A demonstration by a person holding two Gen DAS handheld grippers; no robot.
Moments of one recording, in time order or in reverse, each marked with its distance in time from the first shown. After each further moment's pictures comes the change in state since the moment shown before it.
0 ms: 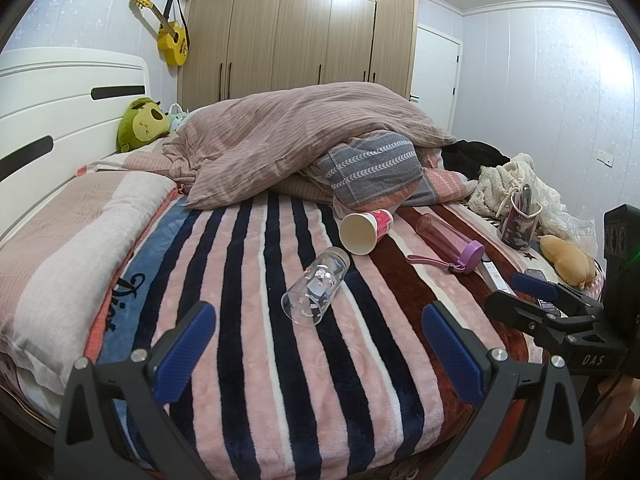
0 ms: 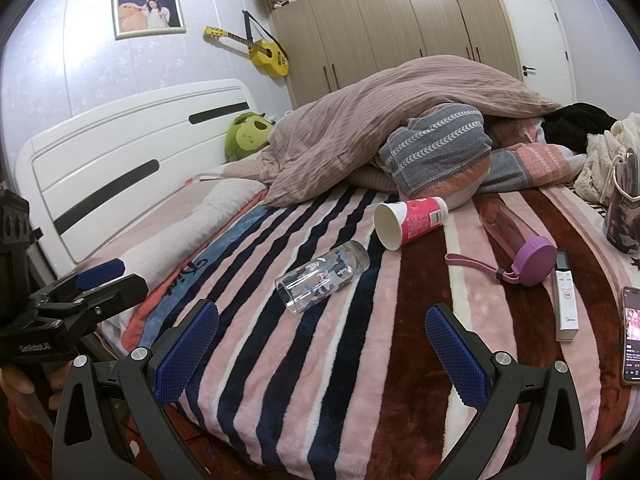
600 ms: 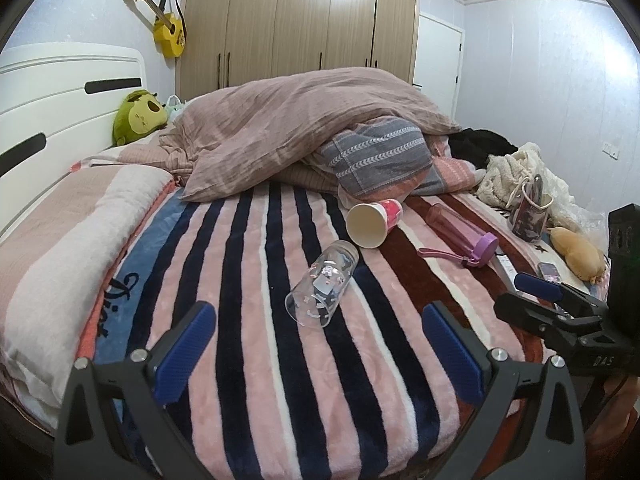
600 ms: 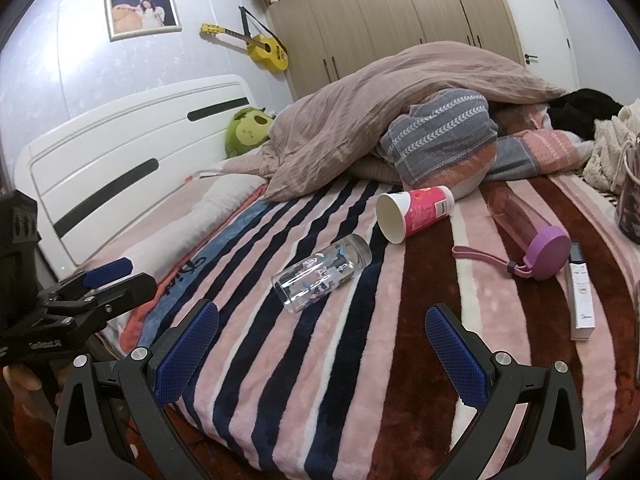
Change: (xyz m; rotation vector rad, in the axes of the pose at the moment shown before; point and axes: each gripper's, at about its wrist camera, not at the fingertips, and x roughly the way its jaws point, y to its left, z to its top) left arm 0.043 0.002 0.003 0.010 0.051 0.010; right arm 0.021 -0.004 -0.011 0.024 0.023 0.025
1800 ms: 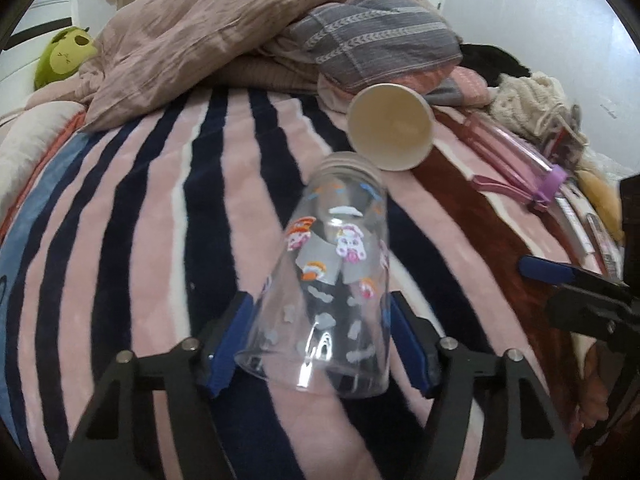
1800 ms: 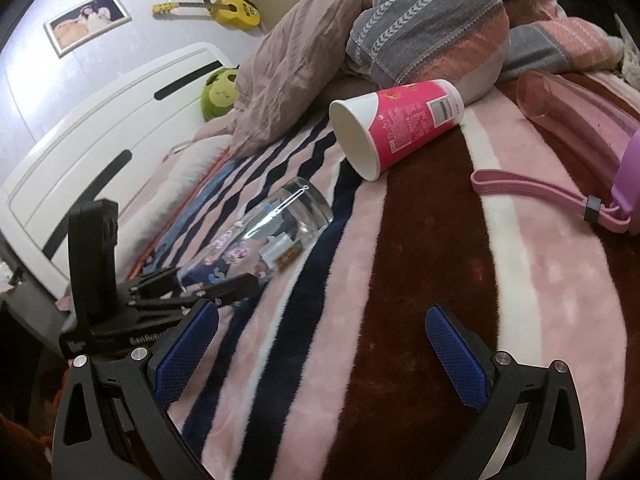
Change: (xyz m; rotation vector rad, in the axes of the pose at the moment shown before) left arm 0.213 0.006 -0.011 0.049 0.280 -0.153; right arm 0.140 -0.097 -0.005 0.193 0.208 0.128
